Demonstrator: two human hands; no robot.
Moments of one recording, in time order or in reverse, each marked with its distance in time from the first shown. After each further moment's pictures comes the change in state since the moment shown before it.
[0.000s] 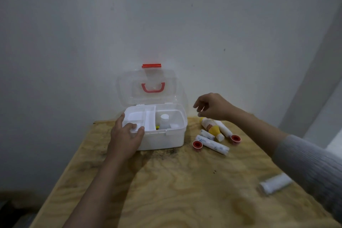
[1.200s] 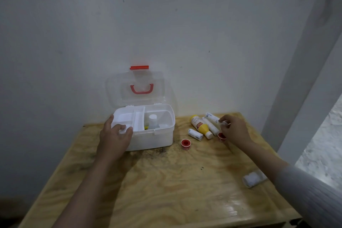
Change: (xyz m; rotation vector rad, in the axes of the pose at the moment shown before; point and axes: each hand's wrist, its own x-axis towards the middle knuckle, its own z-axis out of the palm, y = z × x) left_hand -0.007 0.011 -0.004 -0.037 0.026 -0.001; right_hand -0.069 0.112 0.044 0.038 0.505 0.345
